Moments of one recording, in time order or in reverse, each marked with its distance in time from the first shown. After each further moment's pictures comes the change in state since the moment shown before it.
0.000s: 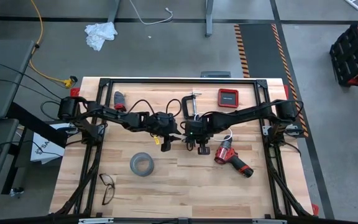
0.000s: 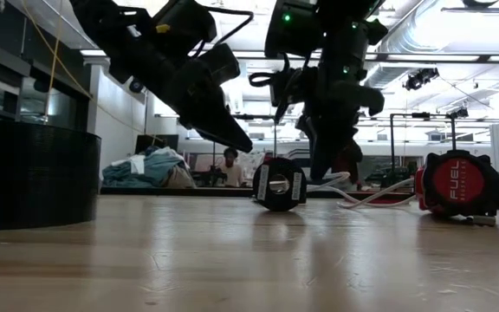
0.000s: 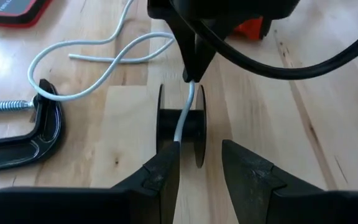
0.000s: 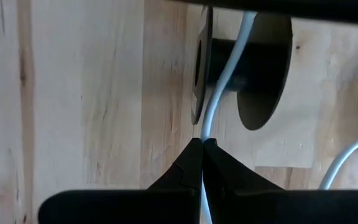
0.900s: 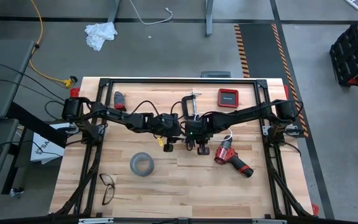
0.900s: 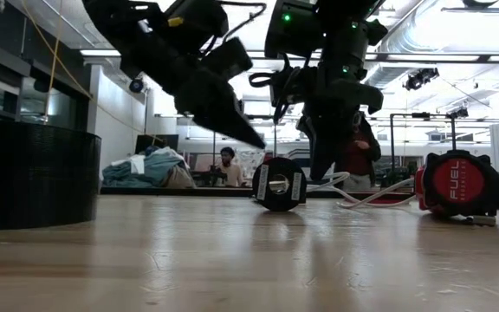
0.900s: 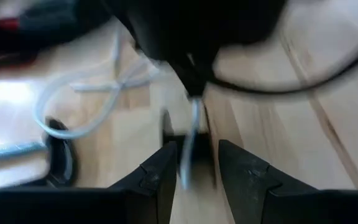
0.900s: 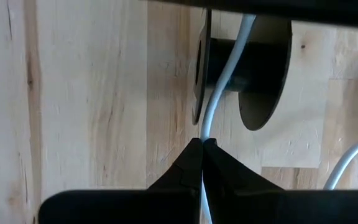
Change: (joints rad) left arm -0.023 0.052 0.078 -0.038 -0.050 0.175; right arm 0.000 0.000 0.000 0.003 -0.019 0.025
